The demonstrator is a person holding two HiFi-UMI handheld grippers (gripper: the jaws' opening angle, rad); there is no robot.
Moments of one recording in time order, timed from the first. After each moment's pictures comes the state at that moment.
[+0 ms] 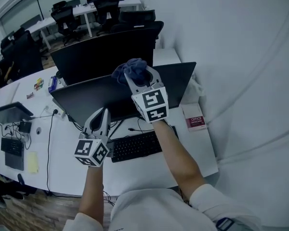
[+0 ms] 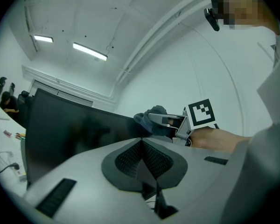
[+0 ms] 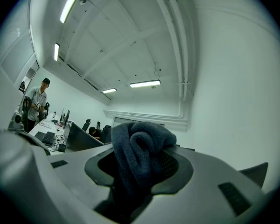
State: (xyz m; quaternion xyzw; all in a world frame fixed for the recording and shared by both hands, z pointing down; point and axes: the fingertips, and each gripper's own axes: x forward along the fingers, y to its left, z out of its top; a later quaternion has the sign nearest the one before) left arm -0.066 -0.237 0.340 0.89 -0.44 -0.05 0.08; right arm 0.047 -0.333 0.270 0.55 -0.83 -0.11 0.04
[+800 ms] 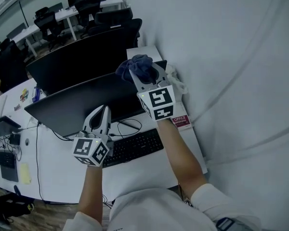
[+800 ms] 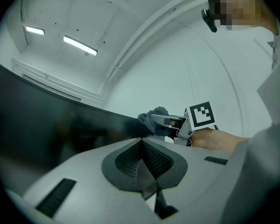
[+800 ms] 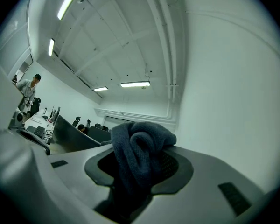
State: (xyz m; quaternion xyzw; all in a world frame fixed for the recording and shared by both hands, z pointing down) left arm 0.065 -0.252 0.343 0.92 -0.39 -0.05 0.07; right arm 0.198 -0.331 0.271 0.59 -0.80 -0.12 0.04
